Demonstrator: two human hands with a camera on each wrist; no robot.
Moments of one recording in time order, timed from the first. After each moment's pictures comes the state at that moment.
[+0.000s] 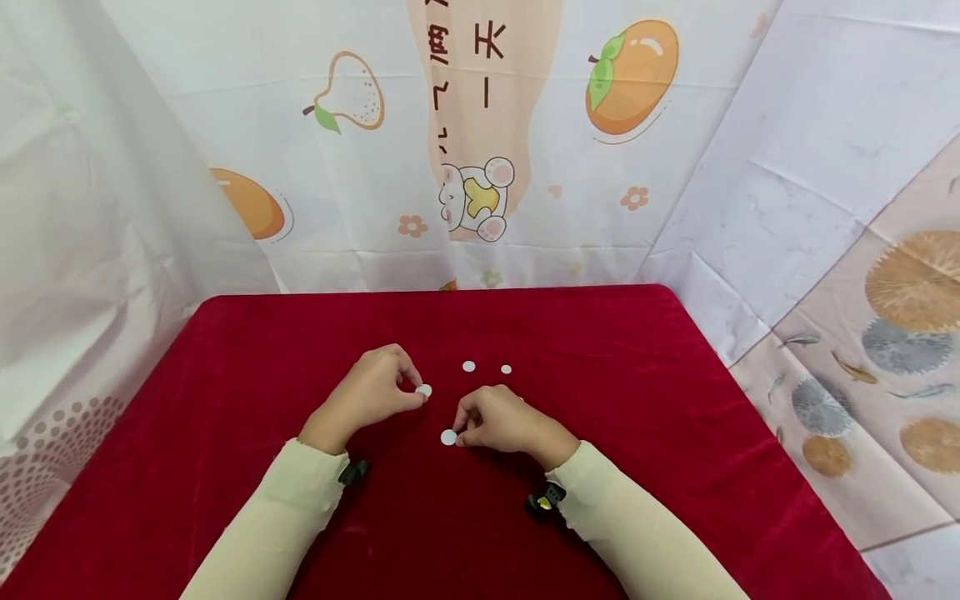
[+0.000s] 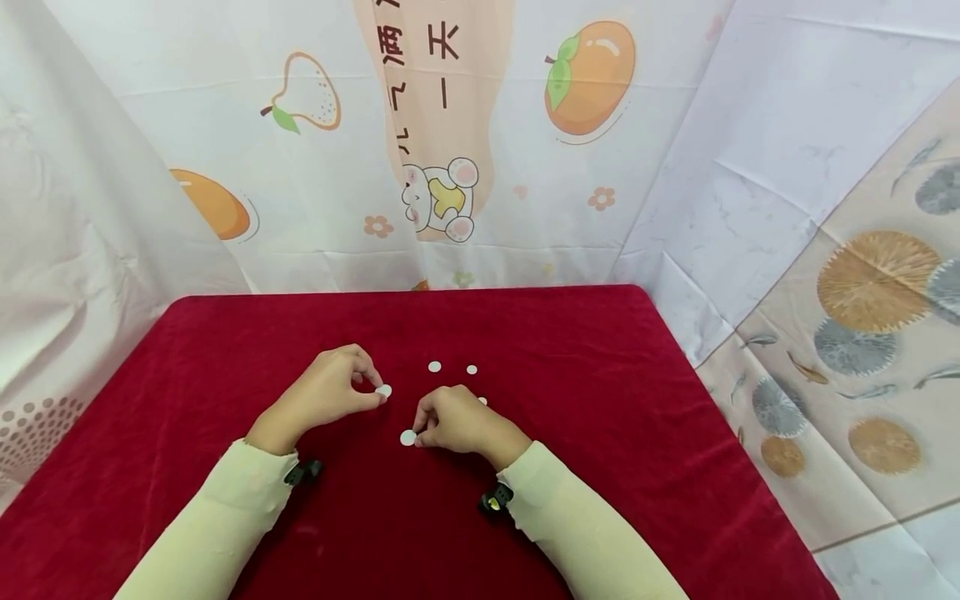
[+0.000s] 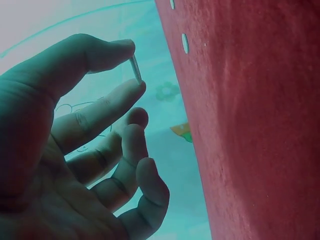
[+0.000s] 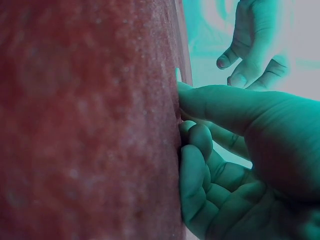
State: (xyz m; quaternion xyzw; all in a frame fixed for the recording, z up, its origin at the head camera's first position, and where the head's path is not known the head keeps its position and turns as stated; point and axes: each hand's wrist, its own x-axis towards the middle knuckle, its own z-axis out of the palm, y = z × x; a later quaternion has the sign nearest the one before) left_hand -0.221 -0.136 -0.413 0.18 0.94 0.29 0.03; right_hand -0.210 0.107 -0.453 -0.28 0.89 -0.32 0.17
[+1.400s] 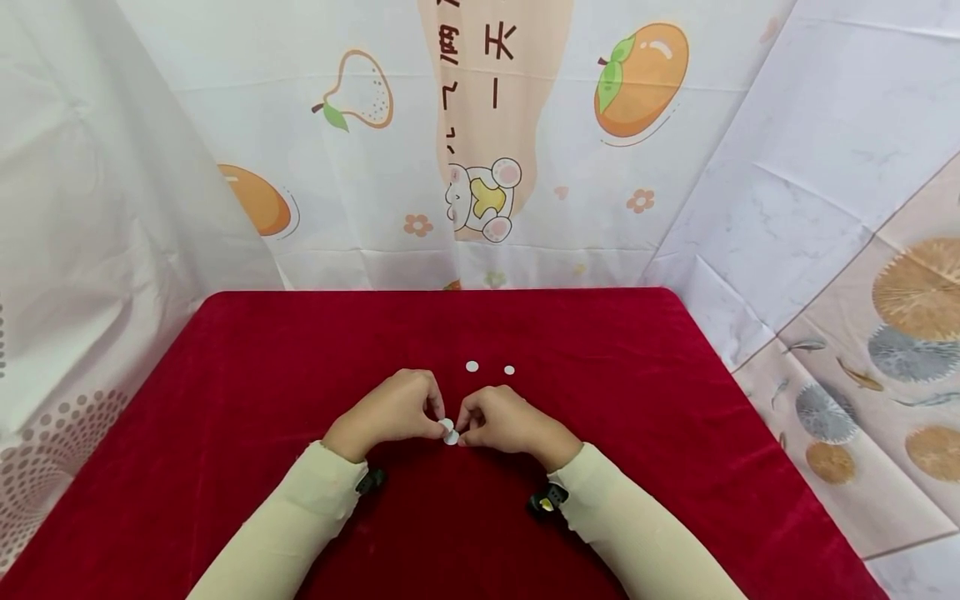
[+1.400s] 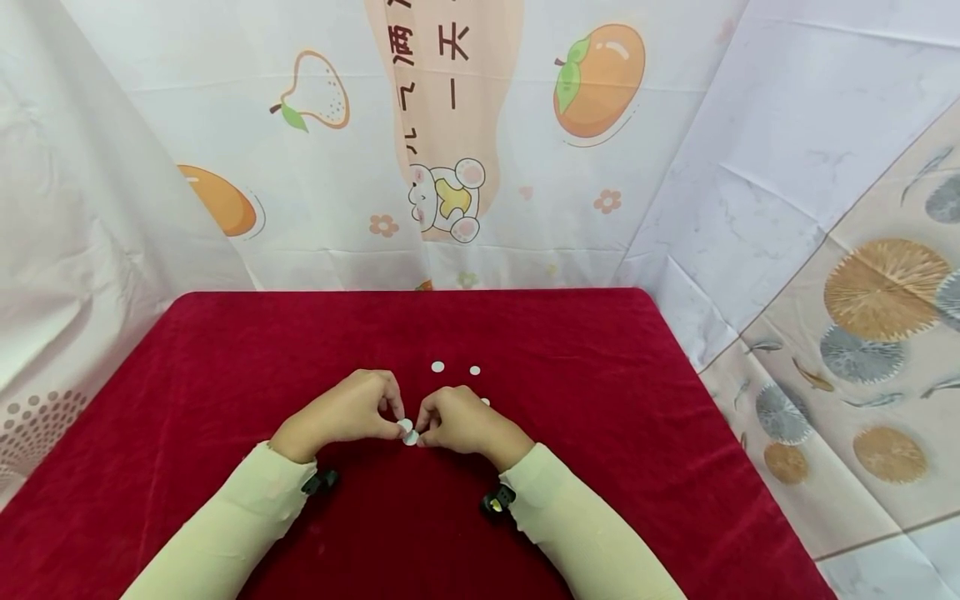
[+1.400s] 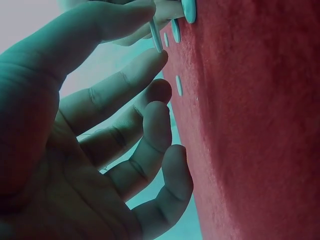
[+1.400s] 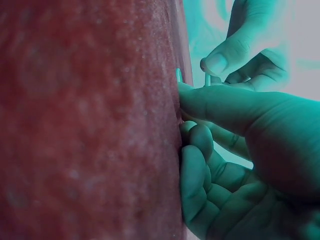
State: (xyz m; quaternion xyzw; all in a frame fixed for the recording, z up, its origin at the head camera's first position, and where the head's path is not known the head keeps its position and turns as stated) left_hand -0.210 -0.114 -0.425 0.24 0.92 0.28 0.11; right_hand -0.209 0.105 -0.449 -0.29 0.88 -0.33 0.16
